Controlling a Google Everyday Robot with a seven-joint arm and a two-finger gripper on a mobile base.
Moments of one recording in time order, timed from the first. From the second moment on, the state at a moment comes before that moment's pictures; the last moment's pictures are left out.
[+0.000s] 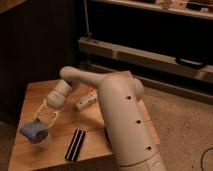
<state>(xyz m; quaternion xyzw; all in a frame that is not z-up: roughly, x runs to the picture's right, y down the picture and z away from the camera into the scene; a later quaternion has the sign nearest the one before) -0.301 0.143 0.670 -0.27 -0.77 -0.37 0.45</state>
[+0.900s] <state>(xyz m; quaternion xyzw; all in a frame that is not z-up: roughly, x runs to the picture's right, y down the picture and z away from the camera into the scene) -0.304 0.141 0.680 -0.28 -0.77 -0.37 0.45</state>
